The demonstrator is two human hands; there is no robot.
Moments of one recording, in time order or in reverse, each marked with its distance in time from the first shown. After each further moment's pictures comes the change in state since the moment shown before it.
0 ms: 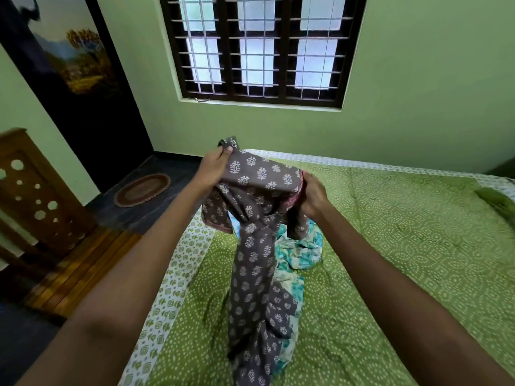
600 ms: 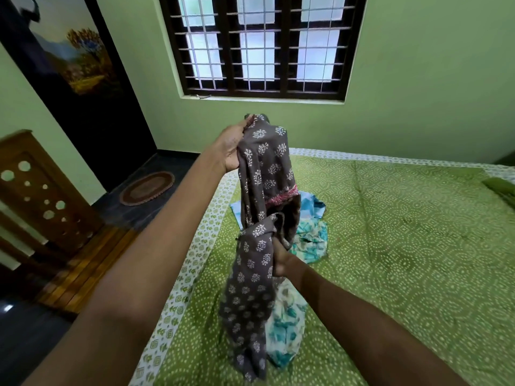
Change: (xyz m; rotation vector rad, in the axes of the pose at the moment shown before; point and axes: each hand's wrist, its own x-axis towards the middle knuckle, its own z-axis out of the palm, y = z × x) left_hand -0.023 0.089 0.013 -0.689 -0.206 -0.336; right_hand -0.037 0.149 -0.025 -0.091 -0.325 0.592
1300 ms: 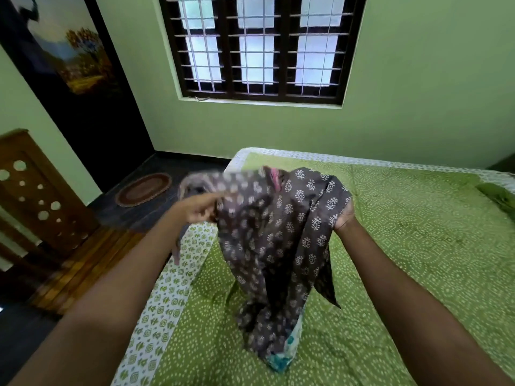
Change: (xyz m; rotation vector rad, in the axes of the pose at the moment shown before) left_hand 0.002 -0.082 -0.116 0.284 -0.130 -0.241; right_hand -0.052 -0.134 -0.071 0.387 -0.145 -0.619
